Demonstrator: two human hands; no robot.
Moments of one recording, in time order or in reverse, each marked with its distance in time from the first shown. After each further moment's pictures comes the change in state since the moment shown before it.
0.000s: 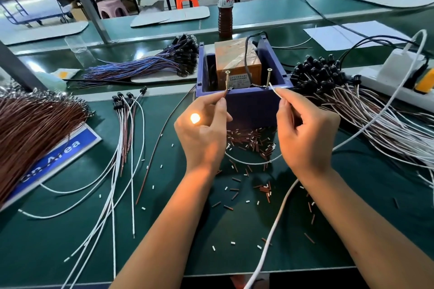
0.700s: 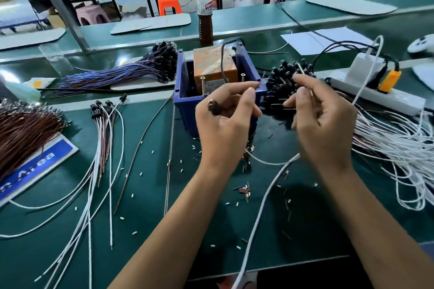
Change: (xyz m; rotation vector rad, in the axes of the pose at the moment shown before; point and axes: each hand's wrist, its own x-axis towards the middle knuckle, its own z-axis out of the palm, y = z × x) left_hand -0.016 0.049 0.048 -0.259 -0.281 -0.079; right_hand 0.021 0.006 -0.055 0.071 -0.021 0.255
